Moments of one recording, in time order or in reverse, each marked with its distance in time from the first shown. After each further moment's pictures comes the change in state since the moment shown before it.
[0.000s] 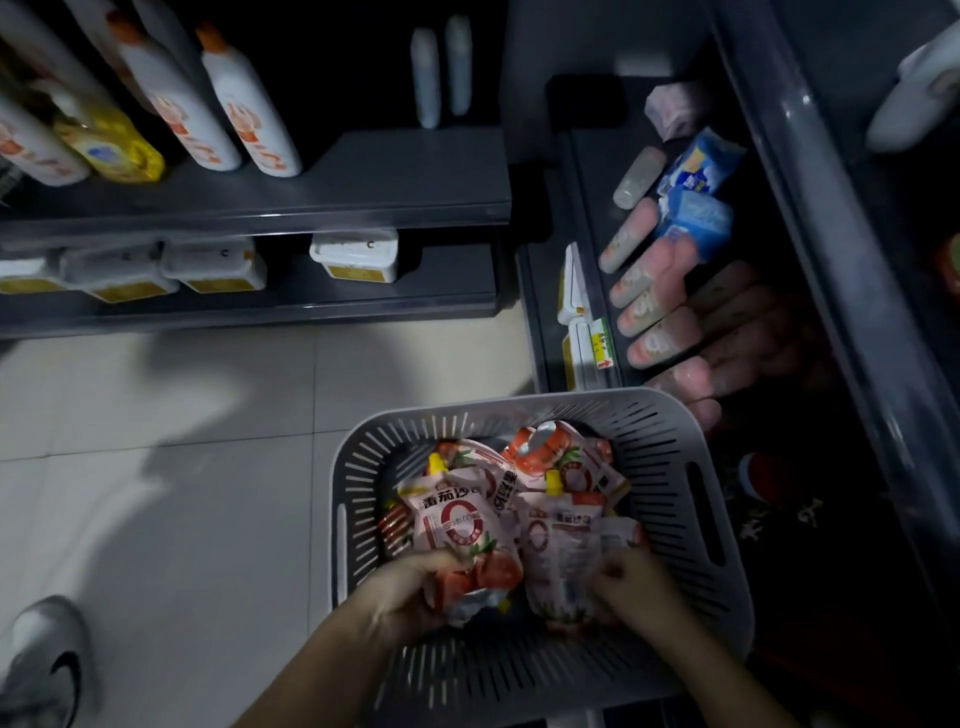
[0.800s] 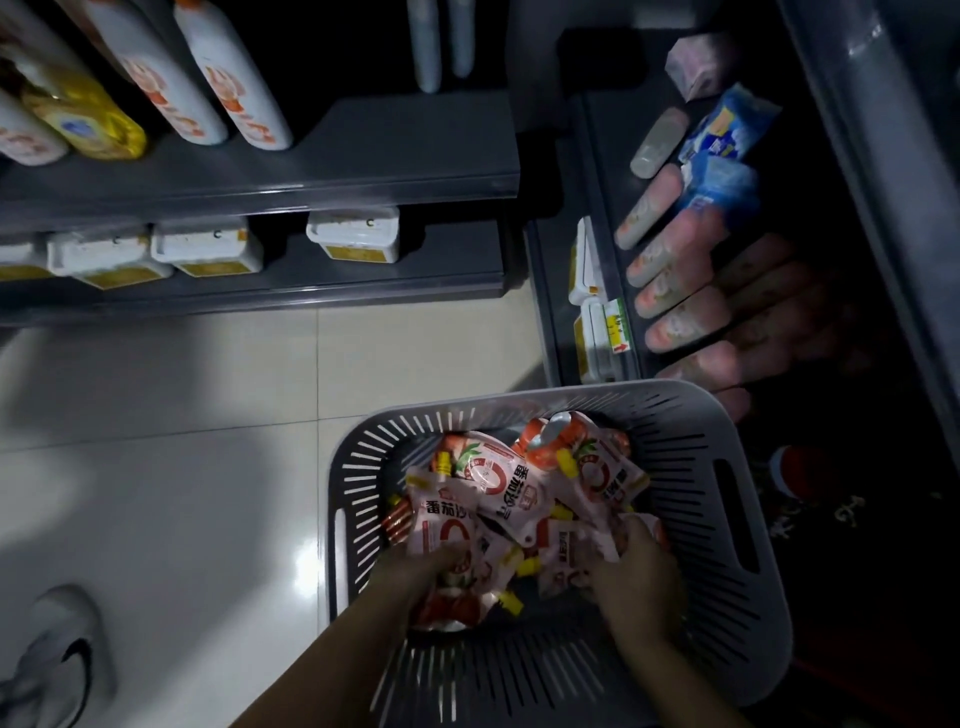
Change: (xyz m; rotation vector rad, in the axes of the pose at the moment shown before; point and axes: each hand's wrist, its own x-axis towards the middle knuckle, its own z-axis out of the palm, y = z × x) left_hand 0.040 -0.004 -0.023 0.256 0.347 0.092; right_hand 0.014 -0.022 0.033 0.064 0.498 0.111
